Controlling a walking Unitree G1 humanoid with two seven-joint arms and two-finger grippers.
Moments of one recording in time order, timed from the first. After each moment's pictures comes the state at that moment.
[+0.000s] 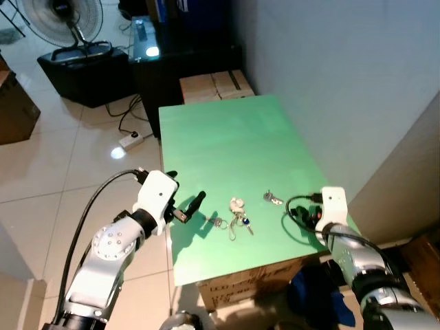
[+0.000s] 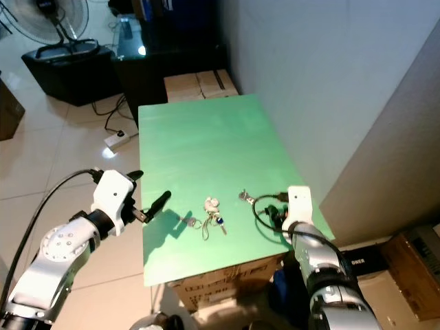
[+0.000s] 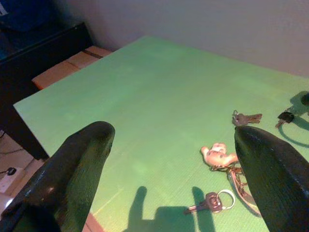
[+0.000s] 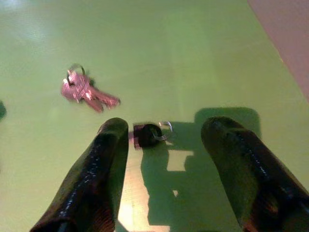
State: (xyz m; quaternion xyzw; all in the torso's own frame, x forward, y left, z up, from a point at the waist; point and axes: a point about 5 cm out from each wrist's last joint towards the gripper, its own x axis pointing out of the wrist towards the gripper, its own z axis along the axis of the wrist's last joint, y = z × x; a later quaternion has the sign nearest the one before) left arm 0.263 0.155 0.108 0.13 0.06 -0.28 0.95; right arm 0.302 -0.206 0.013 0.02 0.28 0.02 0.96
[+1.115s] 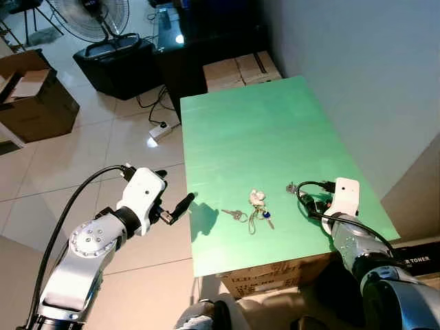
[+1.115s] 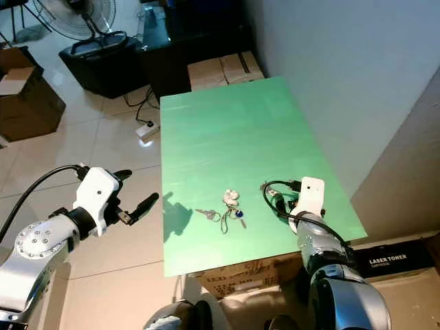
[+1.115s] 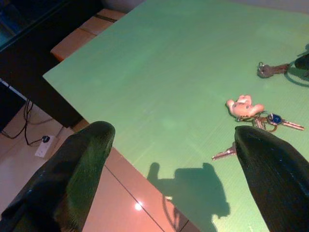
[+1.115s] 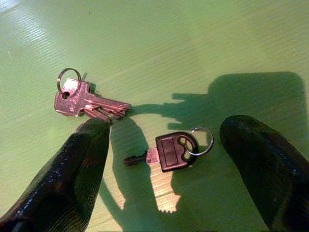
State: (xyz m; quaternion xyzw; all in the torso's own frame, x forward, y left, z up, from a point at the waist) left arm 0.257 0.175 0.122 0.16 0.08 -0.29 0.94; right arm 0.314 -0.221 0.021 0.06 0.27 -0.06 0.96
